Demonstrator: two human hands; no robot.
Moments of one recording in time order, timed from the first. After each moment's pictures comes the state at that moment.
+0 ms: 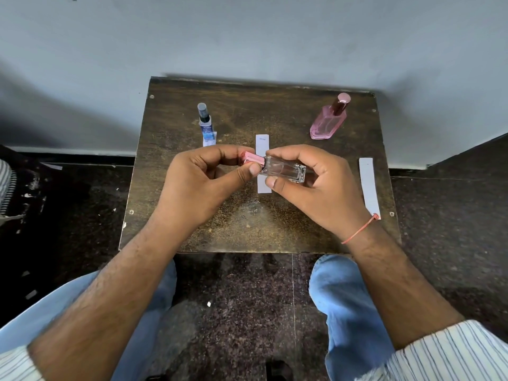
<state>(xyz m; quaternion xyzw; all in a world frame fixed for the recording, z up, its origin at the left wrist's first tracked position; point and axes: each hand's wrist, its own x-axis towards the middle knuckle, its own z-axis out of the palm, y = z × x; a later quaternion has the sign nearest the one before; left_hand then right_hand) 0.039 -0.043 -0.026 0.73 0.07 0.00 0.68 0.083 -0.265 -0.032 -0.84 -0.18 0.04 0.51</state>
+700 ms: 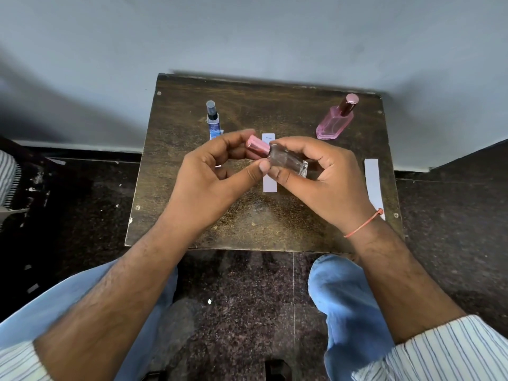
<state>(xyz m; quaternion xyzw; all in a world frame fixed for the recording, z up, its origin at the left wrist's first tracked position) 0.035 -0.047 -0.023 0.69 0.06 -0.01 0.72 0.089 -0.258 -0.025 -0.84 -0.20 0.01 0.50</state>
